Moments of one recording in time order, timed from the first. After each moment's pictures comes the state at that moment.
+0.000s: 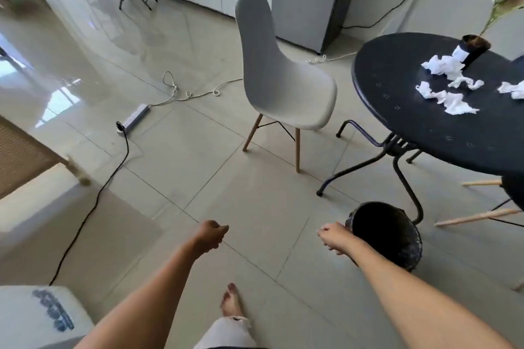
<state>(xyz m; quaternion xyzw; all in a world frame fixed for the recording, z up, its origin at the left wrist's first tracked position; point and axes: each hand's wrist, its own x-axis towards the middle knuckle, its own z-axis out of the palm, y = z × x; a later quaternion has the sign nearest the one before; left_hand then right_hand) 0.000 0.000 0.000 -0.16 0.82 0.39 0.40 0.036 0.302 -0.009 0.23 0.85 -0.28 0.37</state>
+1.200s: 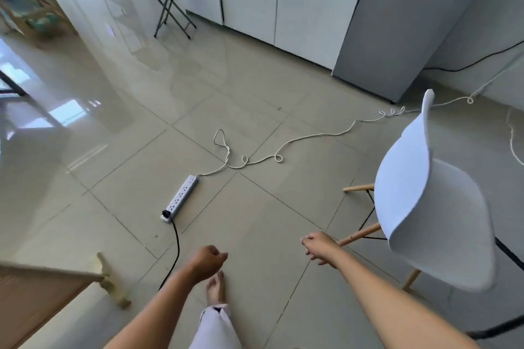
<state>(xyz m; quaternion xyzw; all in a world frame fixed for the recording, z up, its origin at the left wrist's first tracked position) -0.603 -0.354 -0.043 -0.18 0.83 0.34 0.39 -0.606 -0.077 -0.047 0.26 0.81 -0.36 0.37</state>
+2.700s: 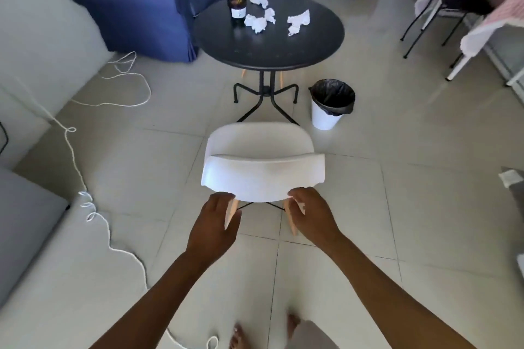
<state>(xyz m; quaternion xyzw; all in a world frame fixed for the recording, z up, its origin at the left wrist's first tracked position) -1.075 0.096 0.047 0.85 0.44 0.18 0.24 -0.880 -0.001 0.060 0.80 0.44 -0.23 -0.34</state>
